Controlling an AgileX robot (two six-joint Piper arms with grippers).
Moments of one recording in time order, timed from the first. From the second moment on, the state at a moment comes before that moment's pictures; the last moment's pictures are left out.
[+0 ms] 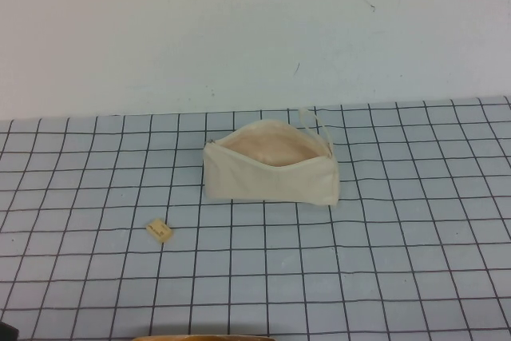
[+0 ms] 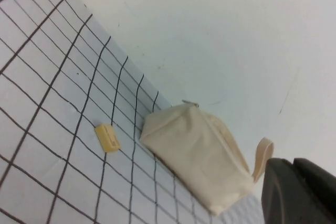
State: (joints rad) right arm -0.05 -0.01 0.03 0.08 0.41 -0.10; left arm -0.04 -0.01 0.03 -0.94 0.18 -0.13
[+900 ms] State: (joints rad) right arm -0.05 -0.01 0.03 0.08 0.41 -0.10; left arm -0.06 1.32 -1.13 -0.22 1.04 0.31
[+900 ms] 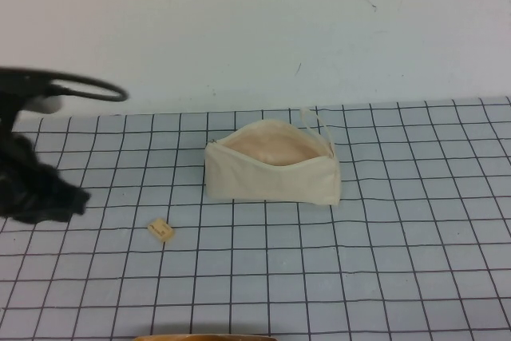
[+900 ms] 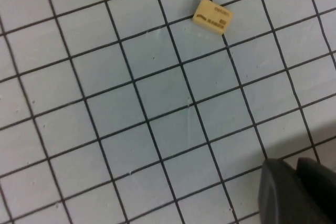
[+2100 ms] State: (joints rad) right arm -0.05 -0.01 0.03 0.08 0.41 -0.10; left arm -0.27 2.07 -1.51 -0.04 0.92 0.39
